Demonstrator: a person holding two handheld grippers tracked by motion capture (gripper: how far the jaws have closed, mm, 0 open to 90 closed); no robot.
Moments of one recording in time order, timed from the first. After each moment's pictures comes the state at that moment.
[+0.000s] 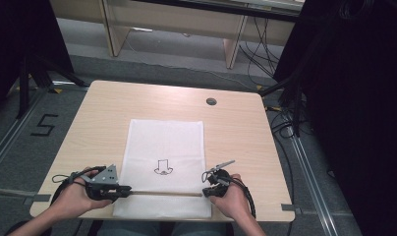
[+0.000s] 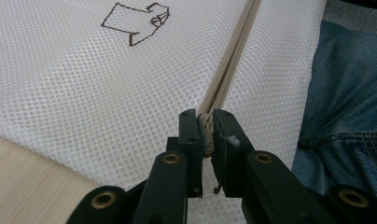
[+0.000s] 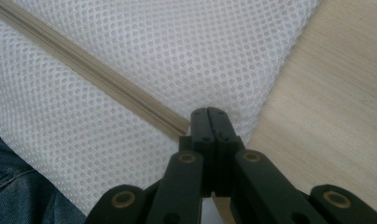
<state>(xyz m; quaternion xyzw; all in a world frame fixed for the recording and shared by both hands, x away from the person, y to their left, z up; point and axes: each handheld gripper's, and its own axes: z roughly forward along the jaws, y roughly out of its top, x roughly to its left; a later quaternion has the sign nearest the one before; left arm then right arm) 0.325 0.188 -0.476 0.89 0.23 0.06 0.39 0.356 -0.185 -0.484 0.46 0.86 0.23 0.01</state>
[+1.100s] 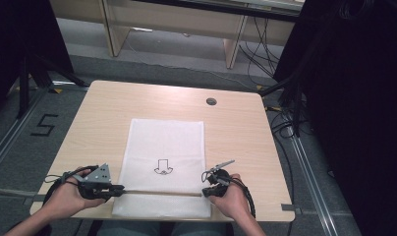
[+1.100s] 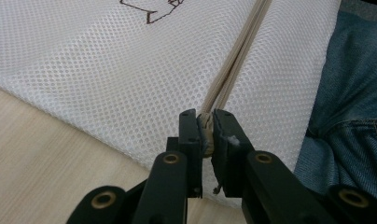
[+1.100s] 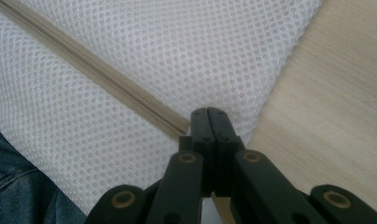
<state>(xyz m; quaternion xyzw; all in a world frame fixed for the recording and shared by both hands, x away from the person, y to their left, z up) 0.327 0.207 -0.479 0.90 0.24 0.07 0.36 0.357 -0.185 -0.485 0.45 0.86 0.23 0.01</state>
